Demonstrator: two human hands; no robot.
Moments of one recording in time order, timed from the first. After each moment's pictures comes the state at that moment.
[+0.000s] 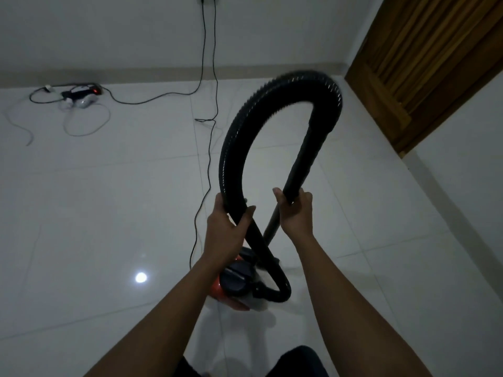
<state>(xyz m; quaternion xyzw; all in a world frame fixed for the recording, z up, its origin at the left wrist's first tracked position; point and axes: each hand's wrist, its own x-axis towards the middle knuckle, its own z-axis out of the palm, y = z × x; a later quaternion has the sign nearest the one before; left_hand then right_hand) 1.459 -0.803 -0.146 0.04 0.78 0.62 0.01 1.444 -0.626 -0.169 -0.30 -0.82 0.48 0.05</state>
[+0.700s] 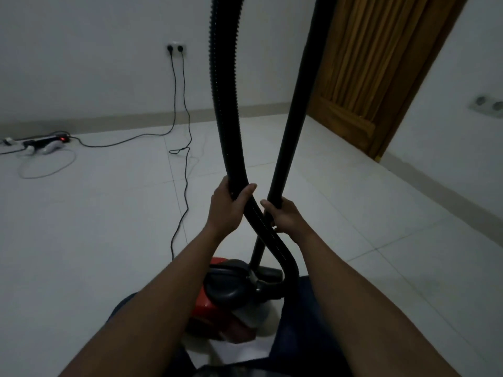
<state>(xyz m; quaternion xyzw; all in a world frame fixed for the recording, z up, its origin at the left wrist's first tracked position) 1.446 -0.771 -0.377 0.21 0.76 0.62 -0.02 1.485 -0.603 -0.412 -0.20 -0.80 0.57 0.03</state>
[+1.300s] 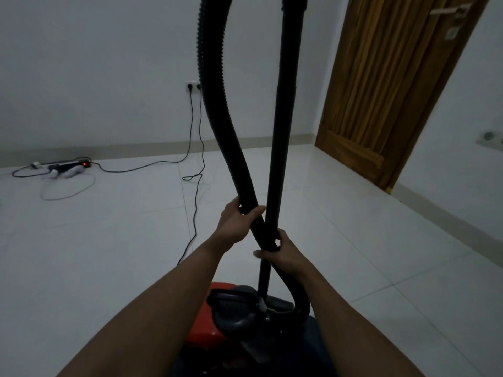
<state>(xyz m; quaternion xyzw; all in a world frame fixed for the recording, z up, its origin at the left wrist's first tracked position) 1.409 -0.779 -0.370 0.18 0.75 0.63 0.07 1.486 -0.624 -0.444 -0.13 -0.81 0.58 0.02</state>
